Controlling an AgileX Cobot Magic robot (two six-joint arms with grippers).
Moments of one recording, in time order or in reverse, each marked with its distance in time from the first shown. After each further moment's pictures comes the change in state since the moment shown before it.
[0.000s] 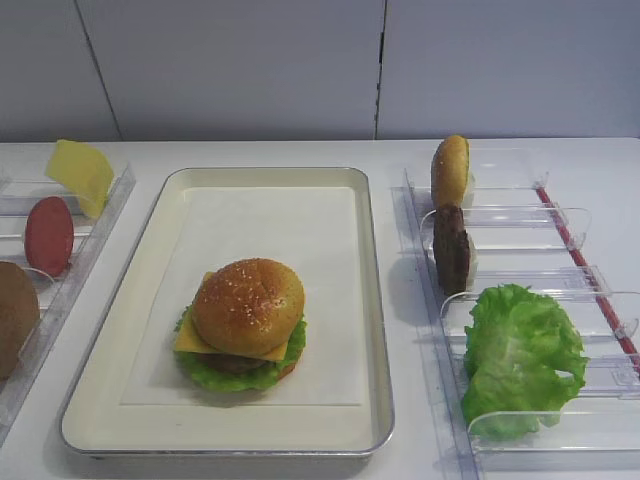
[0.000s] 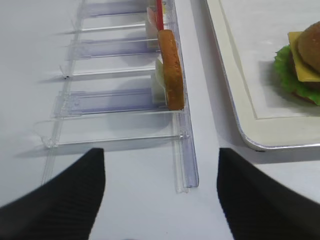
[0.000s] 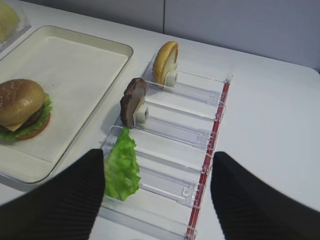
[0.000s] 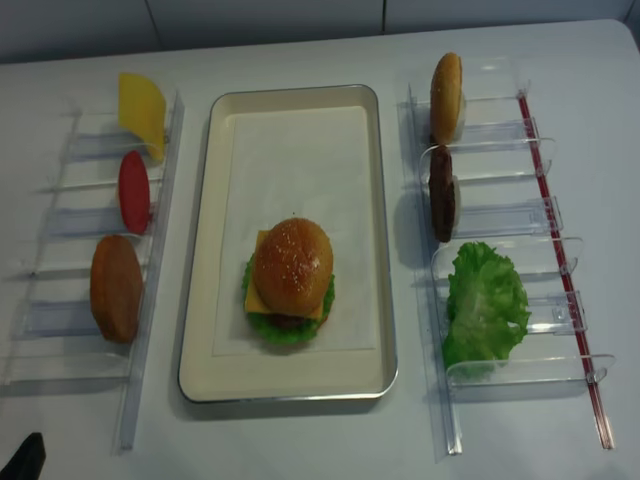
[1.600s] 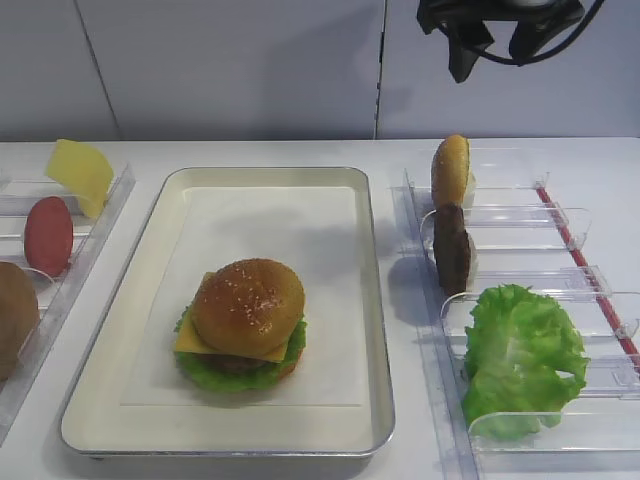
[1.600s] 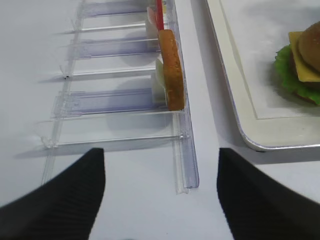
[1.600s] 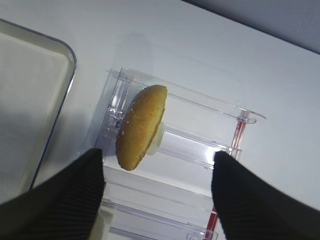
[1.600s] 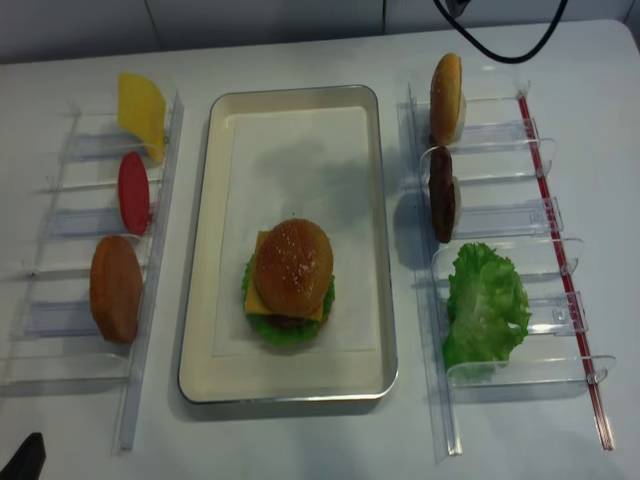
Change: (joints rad) left arm 0.000 0.000 0.000 0.000 0.000 0.000; right arm 0.000 1.494 -1.057 -0.105 0.172 0.026
